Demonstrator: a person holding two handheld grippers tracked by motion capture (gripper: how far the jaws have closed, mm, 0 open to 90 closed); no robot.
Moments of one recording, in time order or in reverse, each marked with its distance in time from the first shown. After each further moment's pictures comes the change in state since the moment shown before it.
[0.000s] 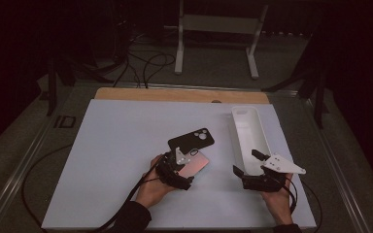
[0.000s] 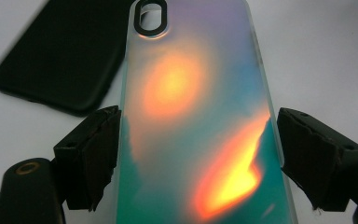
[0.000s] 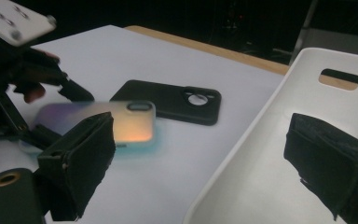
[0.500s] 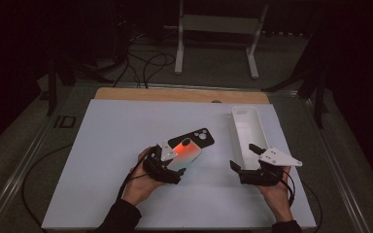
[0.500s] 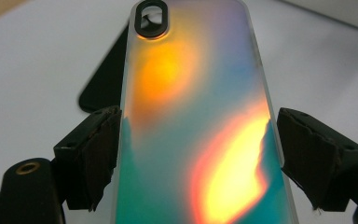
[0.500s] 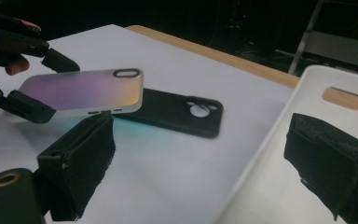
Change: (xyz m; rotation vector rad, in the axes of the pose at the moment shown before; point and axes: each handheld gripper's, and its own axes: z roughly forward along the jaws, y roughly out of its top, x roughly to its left) left arm 0.021 0.000 -0.036 -0.115 0.037 0.011; right arm 0.003 0.023 0.009 0.008 0.018 -0.039
